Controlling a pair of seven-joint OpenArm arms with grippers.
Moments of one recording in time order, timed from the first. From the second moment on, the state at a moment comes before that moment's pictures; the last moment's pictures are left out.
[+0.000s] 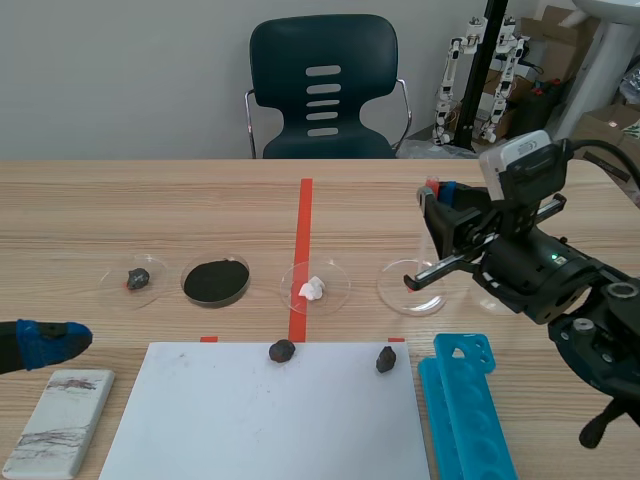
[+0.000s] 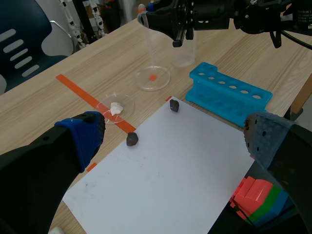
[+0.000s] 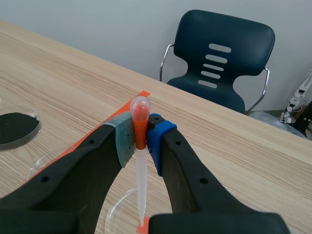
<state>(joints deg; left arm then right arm) 68.6 -29.9 -7.7 124.1 5.5 -24.2 -33.7 -3.0 13.7 -4.0 73.8 -4.7 23.4 27.7</state>
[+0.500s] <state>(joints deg) 68.6 -29.9 -7.7 124.1 5.5 -24.2 -33.7 -2.2 12.1 -4.0 71.0 -5.6 23.2 29.4</state>
